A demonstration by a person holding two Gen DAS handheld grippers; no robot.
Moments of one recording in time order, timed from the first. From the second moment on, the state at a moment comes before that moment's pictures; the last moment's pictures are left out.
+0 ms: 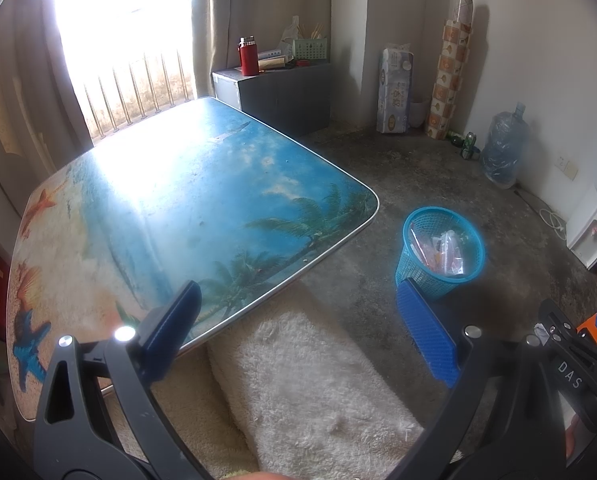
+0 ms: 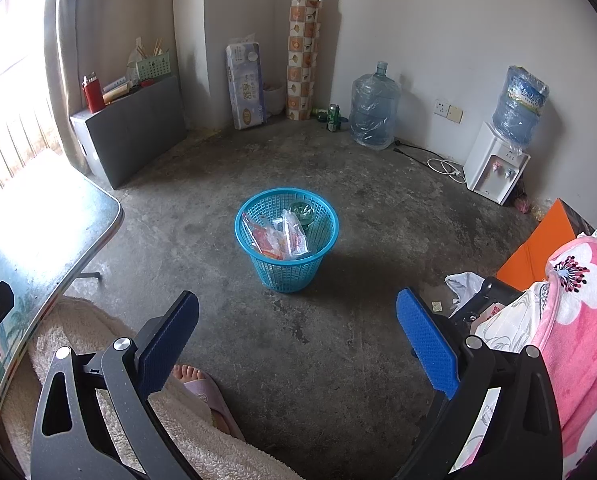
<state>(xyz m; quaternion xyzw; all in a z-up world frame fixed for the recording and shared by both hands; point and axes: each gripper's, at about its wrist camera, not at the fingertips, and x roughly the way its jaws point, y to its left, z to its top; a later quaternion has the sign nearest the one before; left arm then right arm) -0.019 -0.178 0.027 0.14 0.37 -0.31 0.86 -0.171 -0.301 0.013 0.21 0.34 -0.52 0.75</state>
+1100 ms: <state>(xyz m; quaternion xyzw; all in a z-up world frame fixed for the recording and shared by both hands) -0.019 -0.178 0.028 0.14 0.37 -0.31 0.86 -0.172 -0.300 0.011 0.21 0.34 -0.52 0.75</state>
